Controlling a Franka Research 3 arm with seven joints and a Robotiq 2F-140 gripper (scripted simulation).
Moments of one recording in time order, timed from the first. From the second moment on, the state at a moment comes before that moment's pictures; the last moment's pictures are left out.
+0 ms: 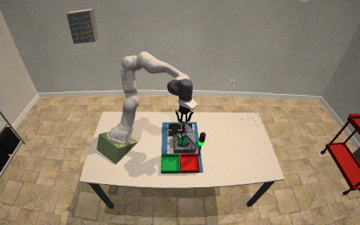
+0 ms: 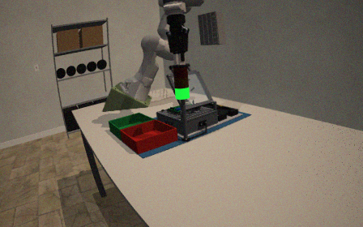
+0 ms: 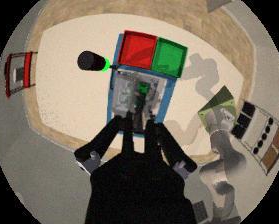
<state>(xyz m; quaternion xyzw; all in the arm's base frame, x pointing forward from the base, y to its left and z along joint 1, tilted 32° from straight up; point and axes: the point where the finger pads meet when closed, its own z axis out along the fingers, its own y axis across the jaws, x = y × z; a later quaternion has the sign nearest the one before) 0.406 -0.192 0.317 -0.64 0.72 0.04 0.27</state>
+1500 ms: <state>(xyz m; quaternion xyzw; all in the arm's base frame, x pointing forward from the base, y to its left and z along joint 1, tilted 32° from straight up) 0.405 -0.192 0.316 -0.64 0.72 0.04 0.27</state>
